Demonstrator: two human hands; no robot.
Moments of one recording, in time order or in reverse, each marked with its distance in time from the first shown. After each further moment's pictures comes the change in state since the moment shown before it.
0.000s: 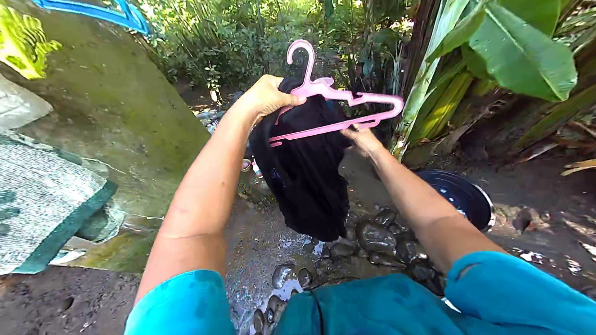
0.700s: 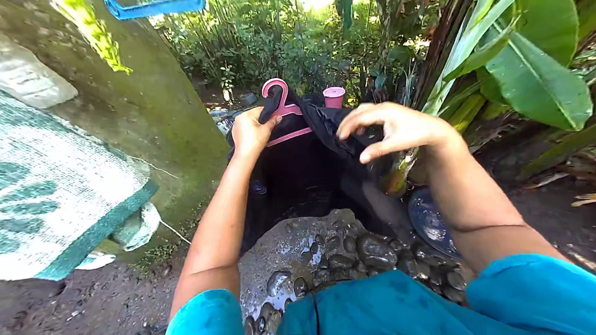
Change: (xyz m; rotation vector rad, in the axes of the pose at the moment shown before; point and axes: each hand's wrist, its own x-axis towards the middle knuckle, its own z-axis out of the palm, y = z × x) left_hand -0.068 -0.083 -0.017 0.445 0.629 0.025; right_hand -0.048 -0.205 0.030 -0.786 -0.643 -0.799
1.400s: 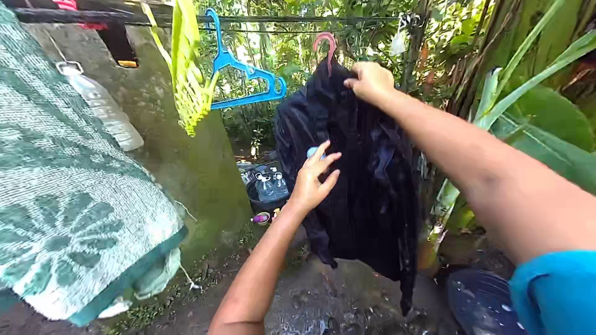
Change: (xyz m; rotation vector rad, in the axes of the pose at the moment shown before) left_hand 0.015 0.028 0.034 -0.406 0.060 0.553; right_hand 0.215 0.064 -0.102 -0.530 0.400 0.619
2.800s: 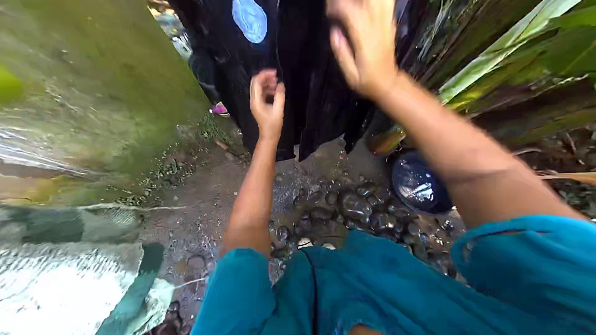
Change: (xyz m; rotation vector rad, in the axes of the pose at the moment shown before) left_hand -0.133 -0.188 0.071 -0.109 0.391 -0.389; right_hand -0.150 0.047 0.220 0.106 0.013 -0.500
